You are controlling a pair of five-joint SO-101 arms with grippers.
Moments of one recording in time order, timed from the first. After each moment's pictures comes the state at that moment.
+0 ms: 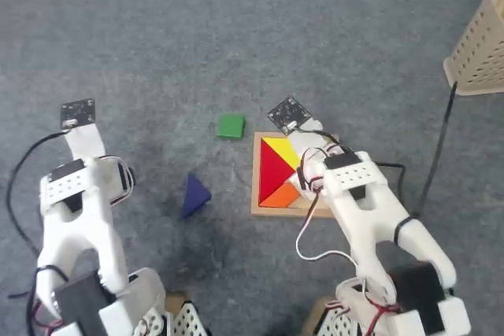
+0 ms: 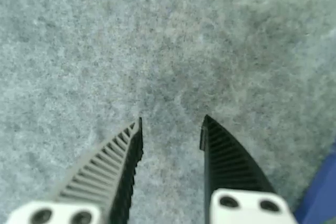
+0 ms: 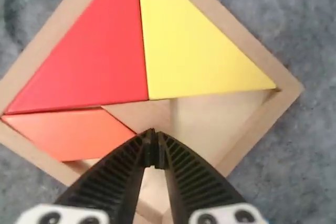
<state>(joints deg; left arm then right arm) -32.3 -15.8 55.3 48.7 -5.2 -20.5 -11.6 51.0 40.4 22.4</state>
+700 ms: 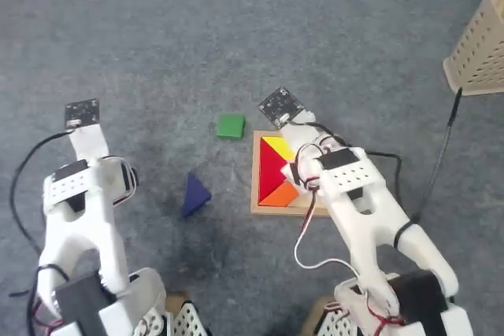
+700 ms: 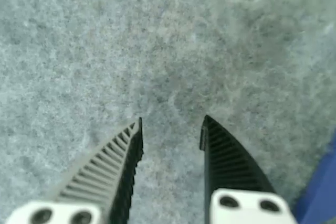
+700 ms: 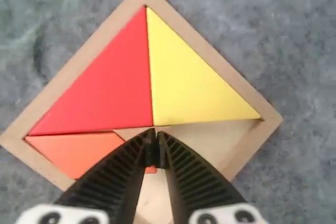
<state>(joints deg) -30.9 -15.9 56.3 47.4 -5.2 -23.4 -16.3 49.1 40.4 22.1</state>
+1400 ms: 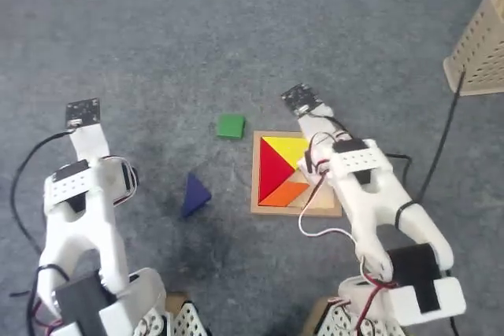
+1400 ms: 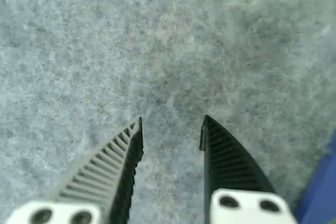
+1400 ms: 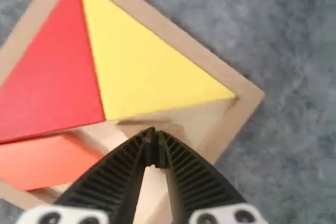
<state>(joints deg) -31.0 -15.9 56.3 47.2 -5.2 -14.8 -5.1 44.5 39.6 21.8</state>
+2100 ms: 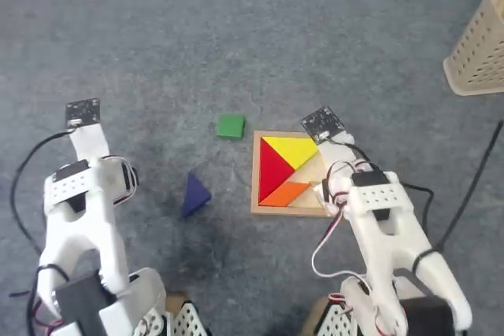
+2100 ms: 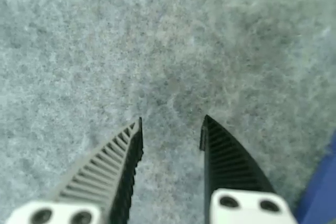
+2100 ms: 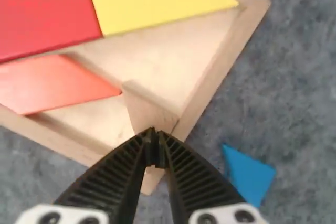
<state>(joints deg) -31.0 -15.9 56.3 47.0 -5.2 -12.0 -26.5 62.3 43.0 21.8</state>
